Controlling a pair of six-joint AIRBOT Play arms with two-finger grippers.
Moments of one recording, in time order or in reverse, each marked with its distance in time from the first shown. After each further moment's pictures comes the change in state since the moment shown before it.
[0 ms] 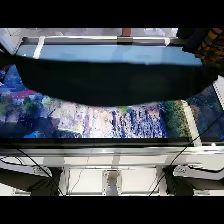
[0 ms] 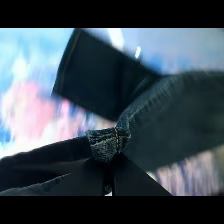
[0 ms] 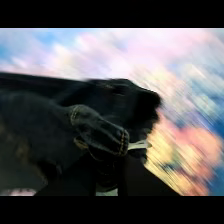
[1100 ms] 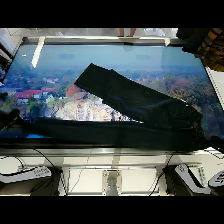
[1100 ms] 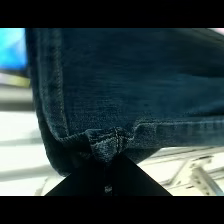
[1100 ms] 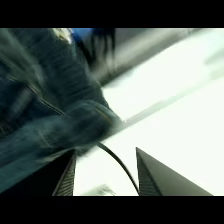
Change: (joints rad) left arm 0.120 0.247 -0.745 0.661 -0.138 -0.039; right arm -0.462 0.417 -0.994 -0.425 -0.211 -0.150
